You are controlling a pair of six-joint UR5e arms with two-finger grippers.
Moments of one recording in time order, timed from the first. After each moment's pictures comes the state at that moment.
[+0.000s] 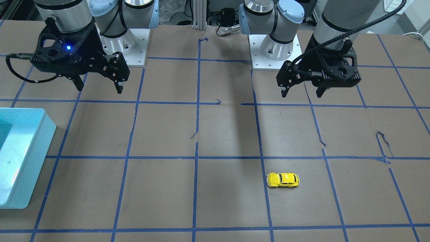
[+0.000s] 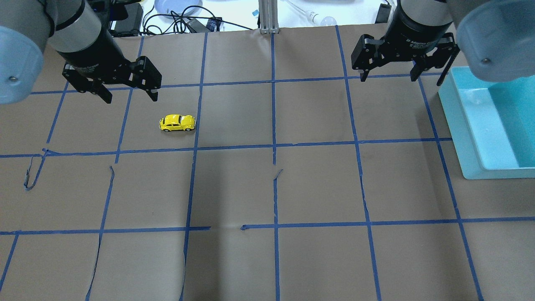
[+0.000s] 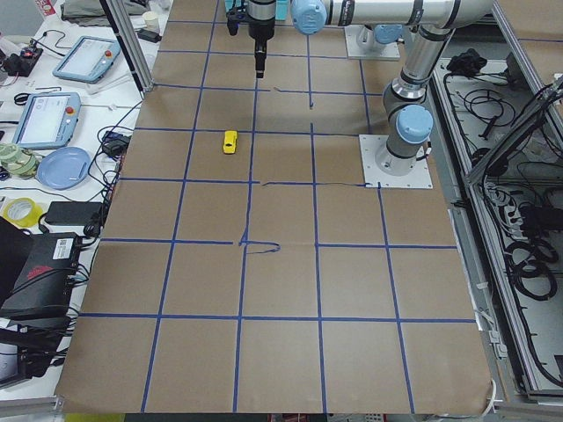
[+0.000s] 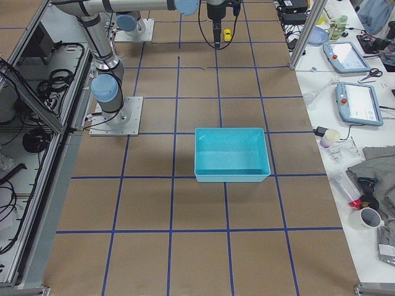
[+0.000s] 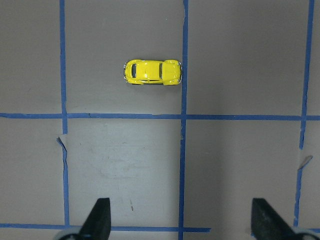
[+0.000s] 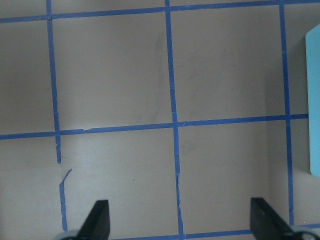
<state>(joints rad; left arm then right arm) -1.53 -1.57 -1.59 -1.52 1.58 0.03 1.62 -1.57 1.55 -1.68 -1.59 0.10</state>
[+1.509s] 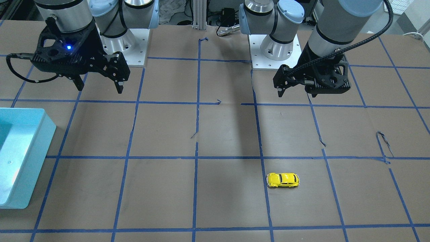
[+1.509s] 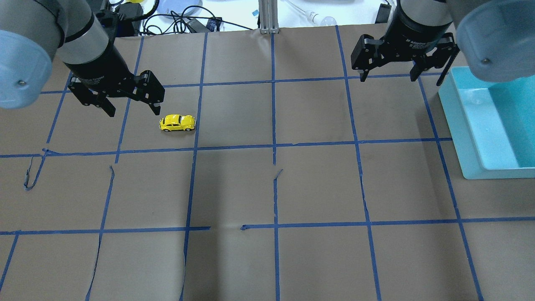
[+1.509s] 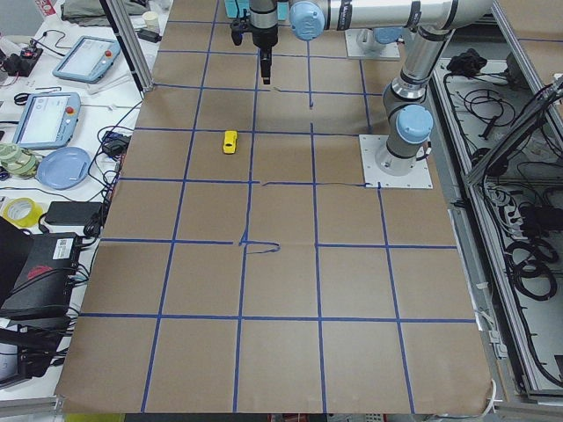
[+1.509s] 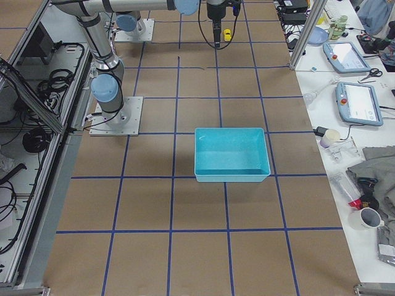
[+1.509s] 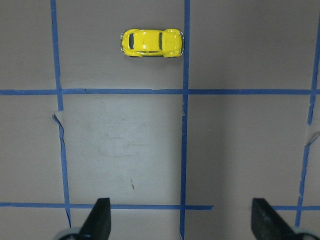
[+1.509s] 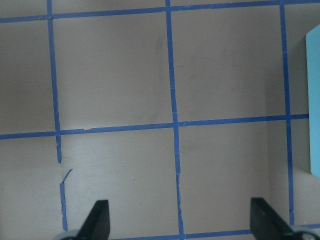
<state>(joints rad) -1.53 -1.58 -1.62 -1.55 1.59 0.03 1.62 -1.57 1.55 -1.68 -1.59 0.10</state>
